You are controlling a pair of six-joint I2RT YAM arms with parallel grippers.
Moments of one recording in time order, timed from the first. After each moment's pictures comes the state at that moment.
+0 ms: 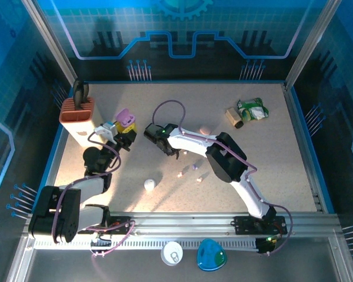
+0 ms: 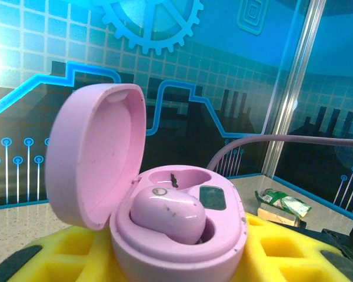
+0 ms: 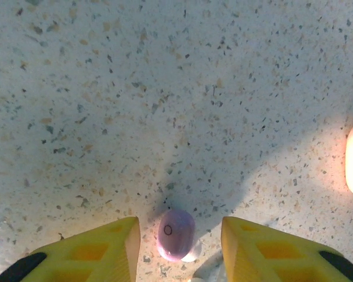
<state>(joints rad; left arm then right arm) -0.04 1.22 0.22 1.26 0.43 -0.28 0.90 2.31 1.84 -0.97 0.55 0.35</state>
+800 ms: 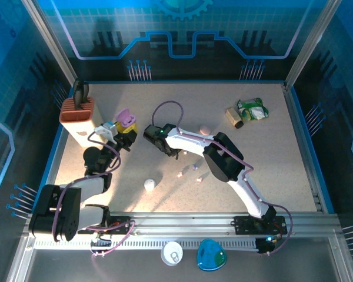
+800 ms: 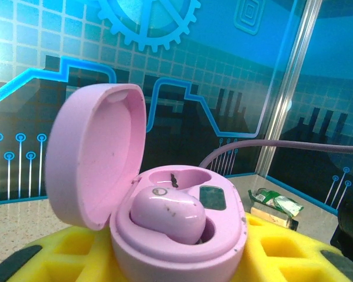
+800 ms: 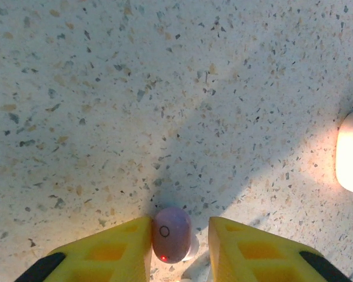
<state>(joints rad) -0.04 1.23 0.22 1.27 0.44 -0.30 0.90 2.35 1.88 -1.04 0.59 0.36</state>
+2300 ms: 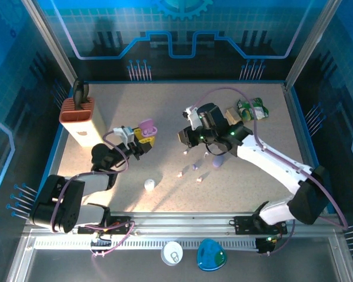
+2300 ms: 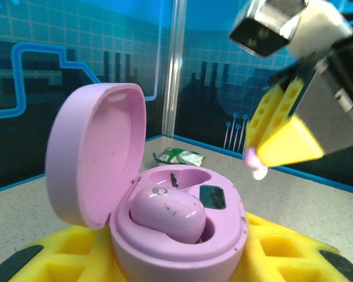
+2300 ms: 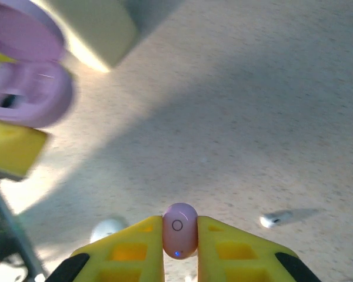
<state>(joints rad) -0.16 1.32 0.26 1.27 0.76 -0.23 0.71 1.39 1.21 -0.49 -0.22 0.26</state>
